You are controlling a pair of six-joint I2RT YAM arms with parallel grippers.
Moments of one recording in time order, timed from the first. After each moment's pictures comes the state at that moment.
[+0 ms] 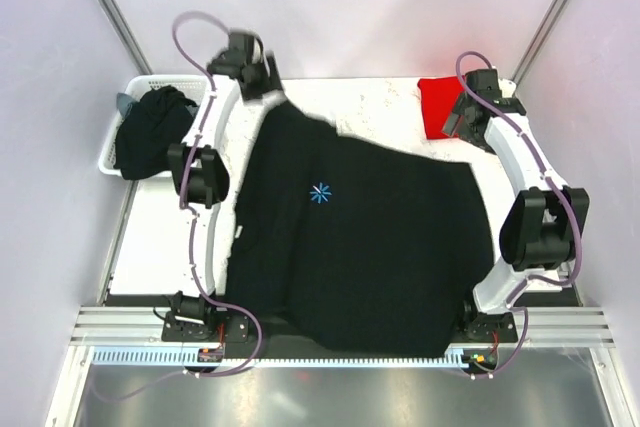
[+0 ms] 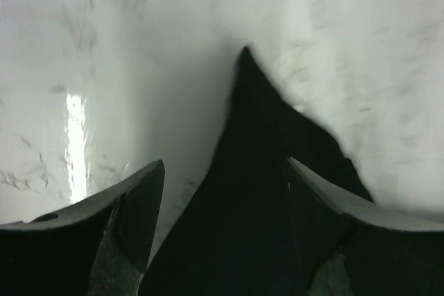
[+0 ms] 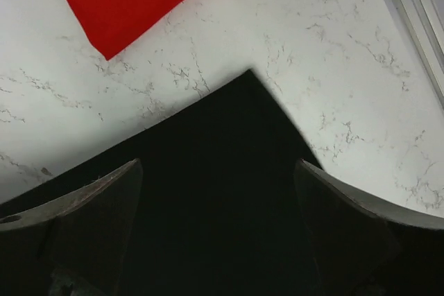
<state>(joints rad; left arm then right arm) -0.17 2.43 2.57 -0.85 0.11 -0.40 0.02 1.70 1.52 -0.77 0.35 0.49</state>
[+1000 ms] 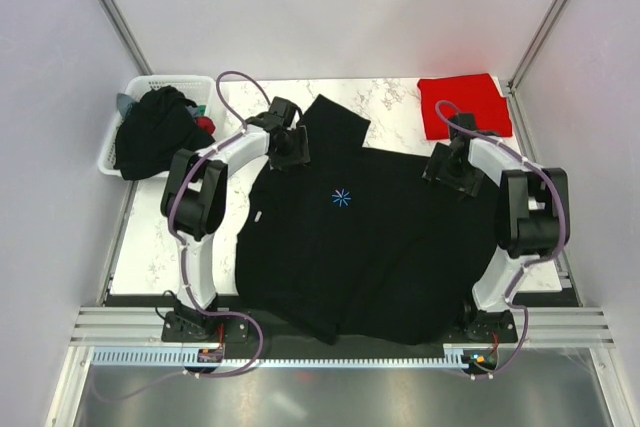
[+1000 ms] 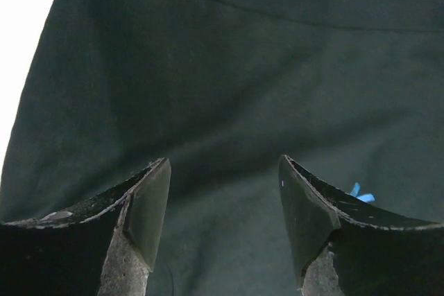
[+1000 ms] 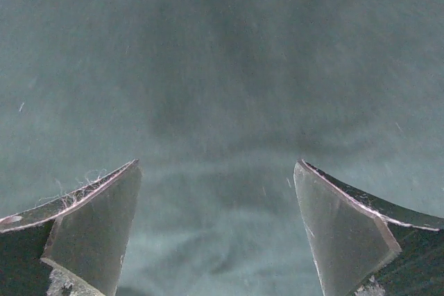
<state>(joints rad) -0.39 2.02 1.52 -0.54 0.03 -0.48 0.02 1.75 1.19 -0.69 0.11 0.49</state>
